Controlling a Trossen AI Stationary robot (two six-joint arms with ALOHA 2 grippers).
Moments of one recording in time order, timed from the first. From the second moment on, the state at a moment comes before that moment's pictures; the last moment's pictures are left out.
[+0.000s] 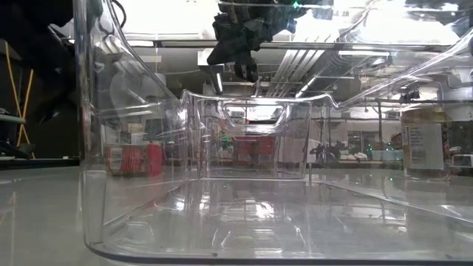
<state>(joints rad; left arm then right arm) -0.24 0.92 0.42 -0.43 -0.43 -1.23 -0.26 1.94 1.76 -0.67 -0.53 0.31</state>
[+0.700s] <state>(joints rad) -0.24 1.03 0.42 -0.44 -0.39 -1.24 -0.26 1.94 1.76 -0.67 -0.52 0.32</state>
